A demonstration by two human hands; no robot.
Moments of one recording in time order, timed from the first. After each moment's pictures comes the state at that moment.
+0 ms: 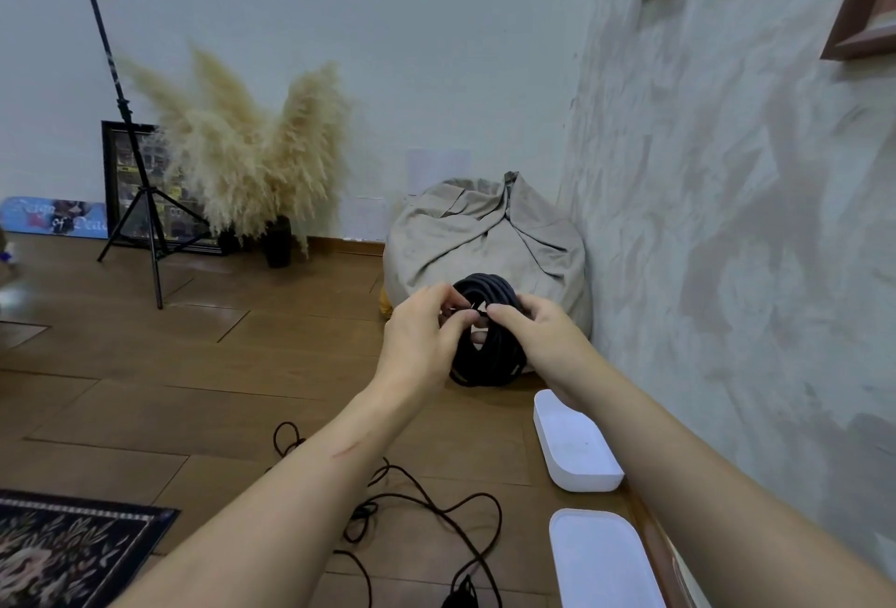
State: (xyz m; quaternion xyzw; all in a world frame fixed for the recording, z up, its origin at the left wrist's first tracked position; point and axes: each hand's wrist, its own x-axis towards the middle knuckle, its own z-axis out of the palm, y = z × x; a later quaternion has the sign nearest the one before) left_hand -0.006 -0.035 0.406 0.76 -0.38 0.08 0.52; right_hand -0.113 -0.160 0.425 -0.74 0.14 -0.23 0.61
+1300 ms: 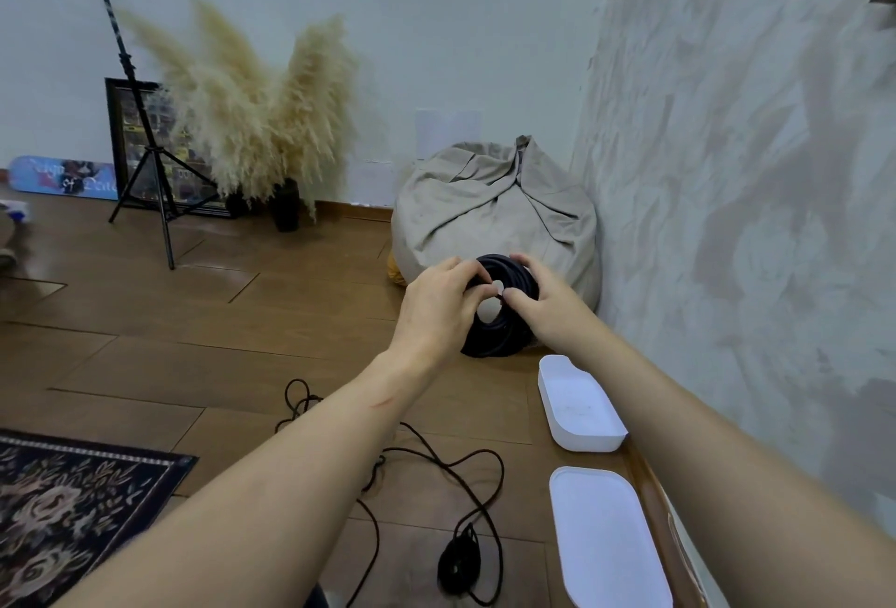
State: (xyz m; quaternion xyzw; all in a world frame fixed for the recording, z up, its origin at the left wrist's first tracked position) left_hand -0.004 -0.044 0.384 0.77 -0.45 0.19 0.42; right_hand -0.104 -0.184 0.401 -0.87 0.17 -0.21 0.42
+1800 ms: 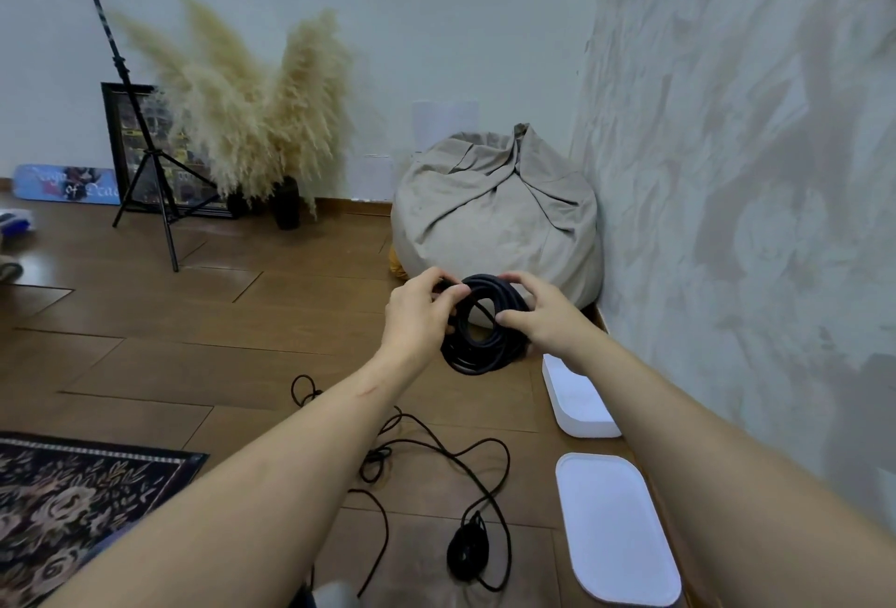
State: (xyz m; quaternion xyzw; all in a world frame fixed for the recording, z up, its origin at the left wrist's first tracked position) left_hand 0.010 -0.040 0.359 0.77 -0.33 -0.01 0.55; right_hand -0.110 -0.186 0.377 -0.81 0.20 -0.14 0.54
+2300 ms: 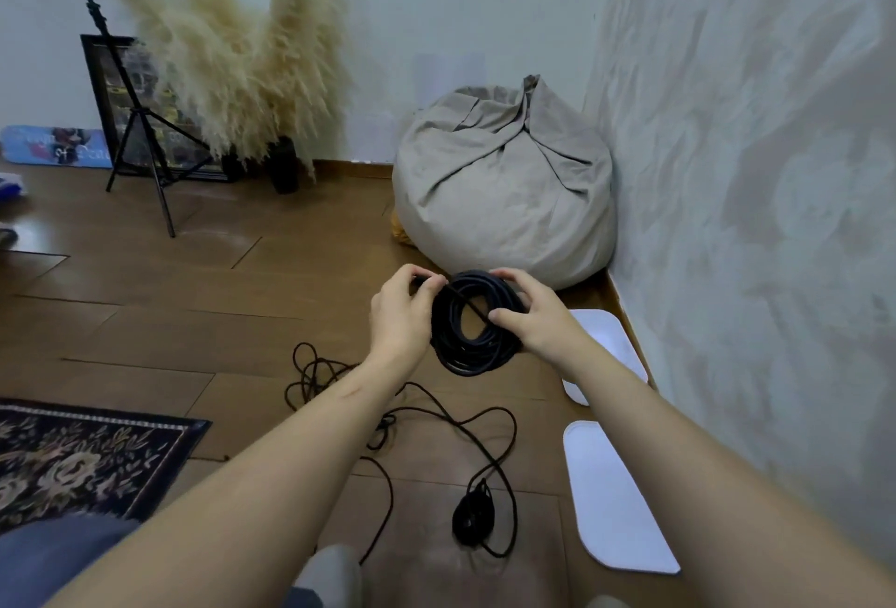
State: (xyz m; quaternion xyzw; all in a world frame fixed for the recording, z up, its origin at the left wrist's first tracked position) left_hand 0.031 -0.037 0.300 0.78 -0.25 -0.01 0.57; right_hand -0.093 -0.187 0.312 -0.80 0.18 -0.16 0.55
